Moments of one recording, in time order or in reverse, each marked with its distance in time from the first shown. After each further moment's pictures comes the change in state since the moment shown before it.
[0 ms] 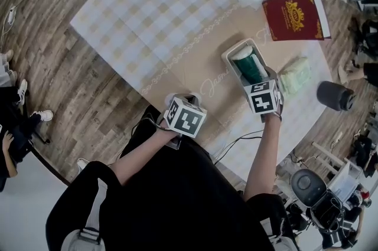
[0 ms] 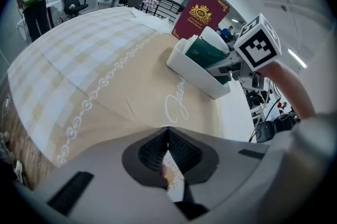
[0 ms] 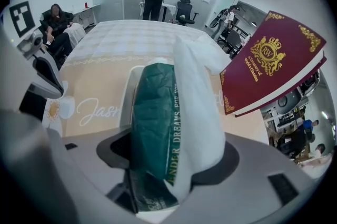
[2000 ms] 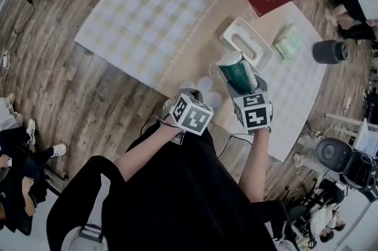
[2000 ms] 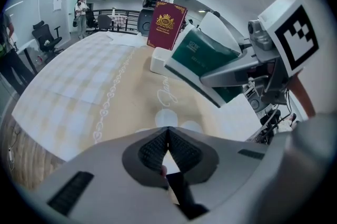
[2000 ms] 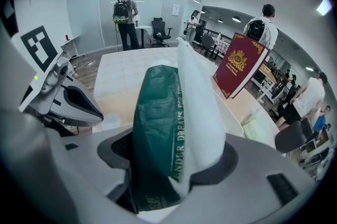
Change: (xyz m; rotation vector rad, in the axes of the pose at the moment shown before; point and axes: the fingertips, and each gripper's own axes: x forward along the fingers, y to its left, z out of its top) left arm -0.051 -0.009 -0.044 0.334 -0.058 -0.024; right arm -0.110 0.136 -0.006 0.326 -0.165 -0.057
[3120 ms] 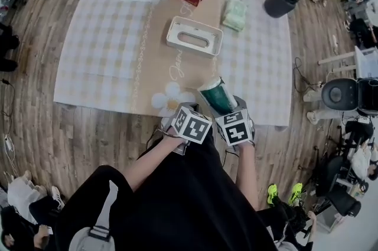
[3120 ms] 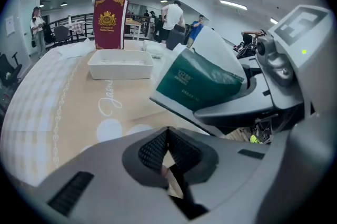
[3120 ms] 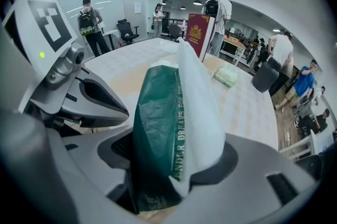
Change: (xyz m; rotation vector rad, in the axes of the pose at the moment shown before) left arm 0.019 -0.114 -0.012 0.330 0.077 -0.180; right arm -0.059 0.028 -0.125 0.366 0.051 -0.119
